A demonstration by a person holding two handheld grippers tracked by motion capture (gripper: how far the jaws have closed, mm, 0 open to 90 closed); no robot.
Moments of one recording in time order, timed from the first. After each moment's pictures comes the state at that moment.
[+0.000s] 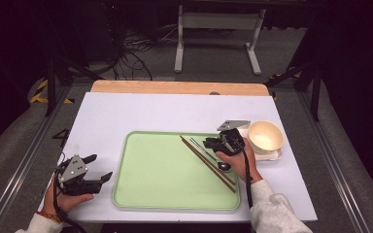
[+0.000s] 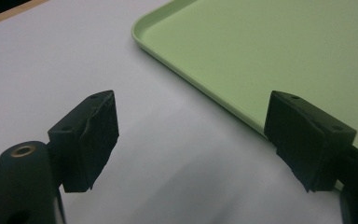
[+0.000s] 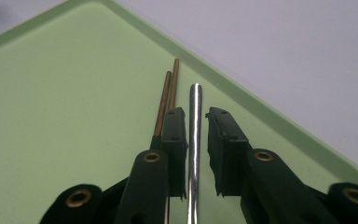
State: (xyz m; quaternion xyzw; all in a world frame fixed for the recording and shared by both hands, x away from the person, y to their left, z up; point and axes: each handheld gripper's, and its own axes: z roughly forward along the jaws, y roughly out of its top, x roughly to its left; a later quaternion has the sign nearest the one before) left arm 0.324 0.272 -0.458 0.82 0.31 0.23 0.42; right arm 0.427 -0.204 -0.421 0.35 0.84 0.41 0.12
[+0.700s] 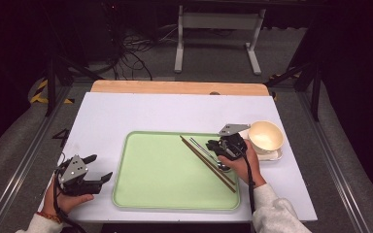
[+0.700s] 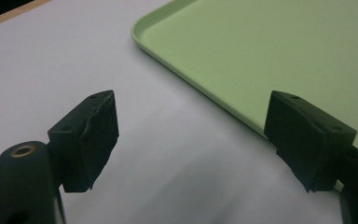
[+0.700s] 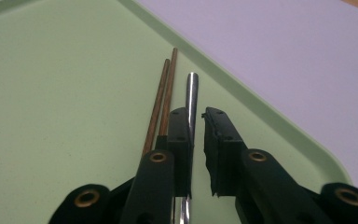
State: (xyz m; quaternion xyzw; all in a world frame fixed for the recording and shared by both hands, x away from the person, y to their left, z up) left arm 0.323 0.271 -0.457 0.82 0.31 0.24 0.42; right arm 0.411 -0.206 -0.416 0.32 0.85 0.38 0.16
